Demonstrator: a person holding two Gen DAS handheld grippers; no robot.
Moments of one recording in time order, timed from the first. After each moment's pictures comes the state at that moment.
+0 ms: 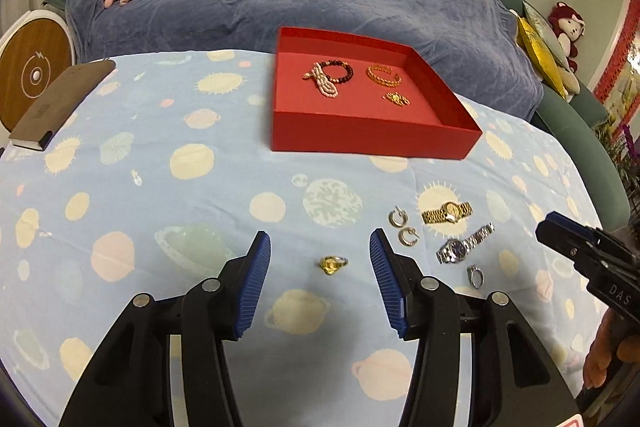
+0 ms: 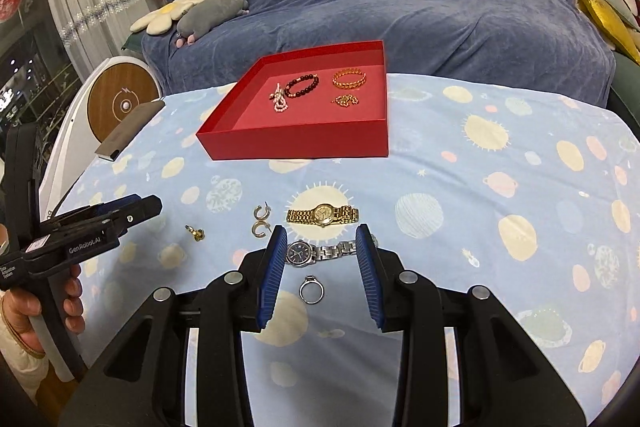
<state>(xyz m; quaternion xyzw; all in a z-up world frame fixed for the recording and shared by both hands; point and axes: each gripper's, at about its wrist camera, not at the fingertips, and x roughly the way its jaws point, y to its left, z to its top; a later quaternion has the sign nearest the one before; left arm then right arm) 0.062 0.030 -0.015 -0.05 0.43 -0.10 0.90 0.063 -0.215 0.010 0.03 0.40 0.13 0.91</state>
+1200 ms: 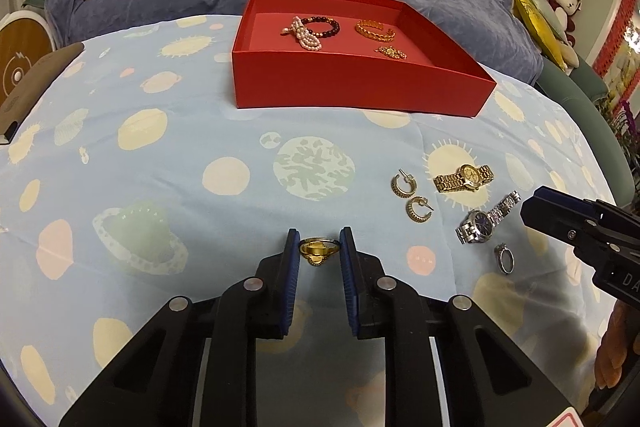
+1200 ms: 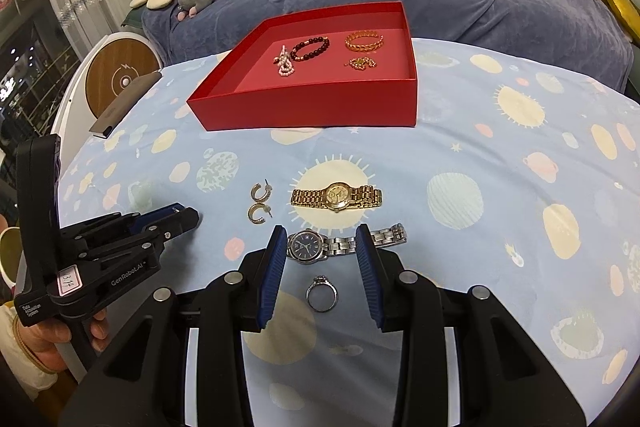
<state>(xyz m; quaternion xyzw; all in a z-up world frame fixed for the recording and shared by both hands) 0.082 0.010 -0.062 -0.04 0.45 -0.11 0.88 0.088 -0.200 -0.024 0.02 0.44 0.14 0.89</state>
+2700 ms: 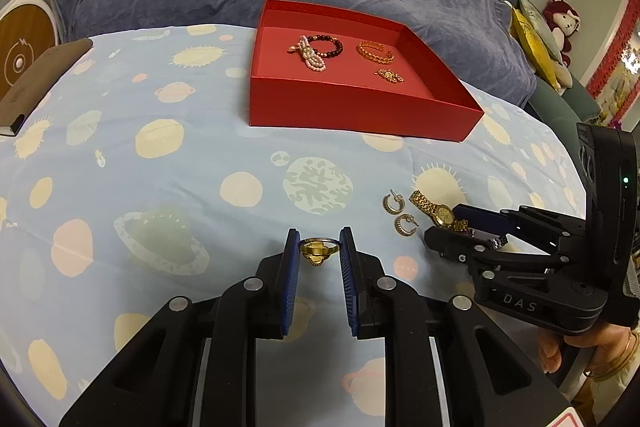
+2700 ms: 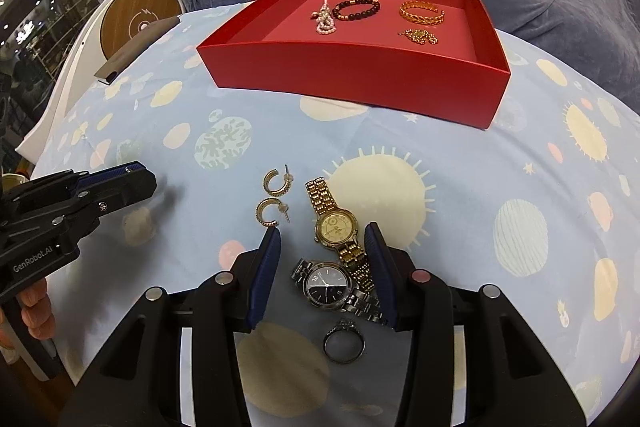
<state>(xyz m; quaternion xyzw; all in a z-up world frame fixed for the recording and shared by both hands) 0.075 0.023 -0.039 -0.07 0.45 -0.12 0.88 0.123 -0.157 -0.058 -0.06 0.48 0.19 0.85</state>
